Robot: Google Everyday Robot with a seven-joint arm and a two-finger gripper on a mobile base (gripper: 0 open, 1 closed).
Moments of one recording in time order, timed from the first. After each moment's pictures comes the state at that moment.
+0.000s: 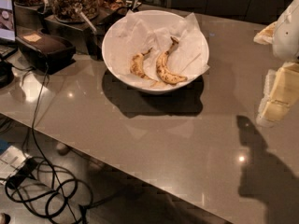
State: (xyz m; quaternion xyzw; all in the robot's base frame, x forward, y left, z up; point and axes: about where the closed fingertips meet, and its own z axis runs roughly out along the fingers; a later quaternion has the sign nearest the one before) arm 0.438 -0.217 0.976 -0.60 0.78 -0.03 0.16
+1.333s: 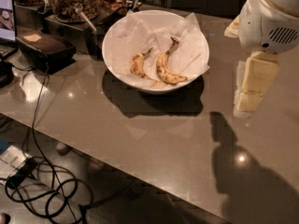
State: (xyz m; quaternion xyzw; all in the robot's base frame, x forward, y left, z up) arm 0.450 -0.168 0.984 -0.65 0.75 -0.03 0.13
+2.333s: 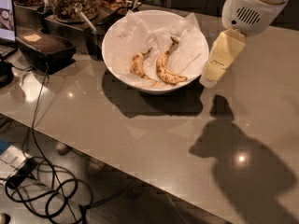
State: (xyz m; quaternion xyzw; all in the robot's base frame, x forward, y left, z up) arm 0.517 -0.159 0.983 -0.51 0.85 -0.01 0.17
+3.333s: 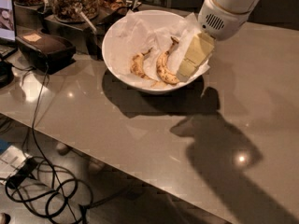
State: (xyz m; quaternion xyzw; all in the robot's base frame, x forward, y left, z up) arm 0.556 -0.142 0.958 -0.43 0.89 -0.02 0.17
